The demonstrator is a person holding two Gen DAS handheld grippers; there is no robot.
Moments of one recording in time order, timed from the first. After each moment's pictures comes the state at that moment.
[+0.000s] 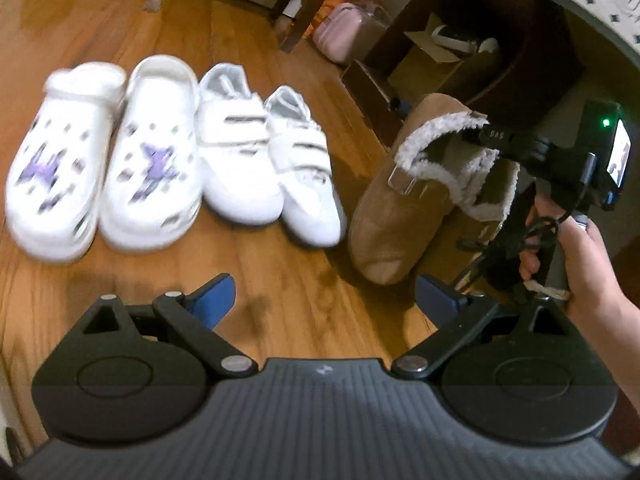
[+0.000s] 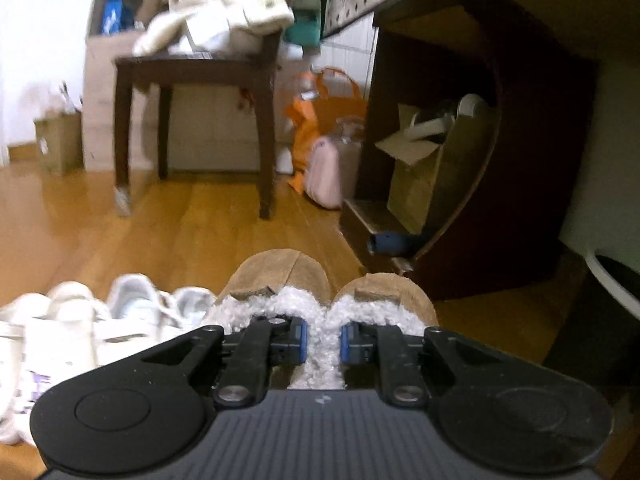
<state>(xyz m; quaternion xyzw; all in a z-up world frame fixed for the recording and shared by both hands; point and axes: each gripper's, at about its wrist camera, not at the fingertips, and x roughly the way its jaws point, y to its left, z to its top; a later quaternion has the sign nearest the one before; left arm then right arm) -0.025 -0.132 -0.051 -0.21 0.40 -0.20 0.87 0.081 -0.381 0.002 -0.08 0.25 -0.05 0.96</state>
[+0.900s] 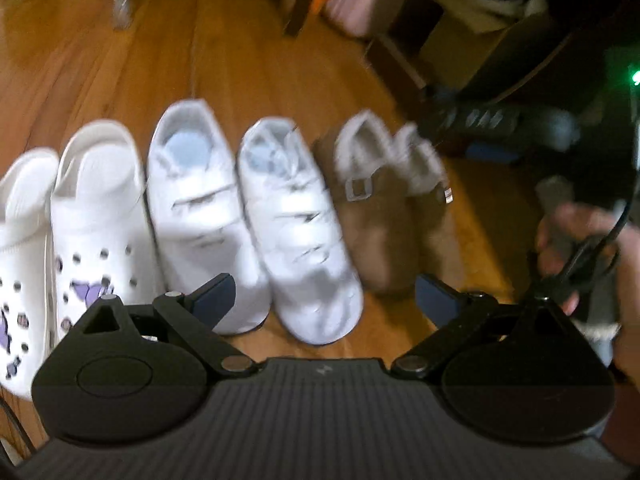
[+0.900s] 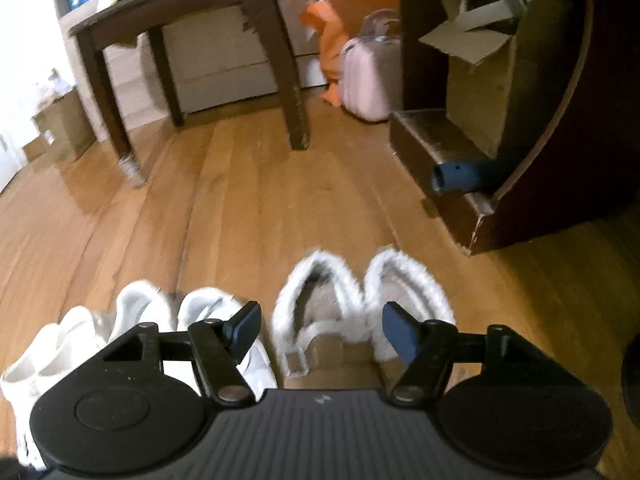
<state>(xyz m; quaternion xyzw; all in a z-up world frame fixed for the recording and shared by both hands) 0.088 -0.189 -0.022 -0.13 0.45 -0.16 0.87 0.203 -0.402 -0.011 0.03 0.39 0.03 0.92</state>
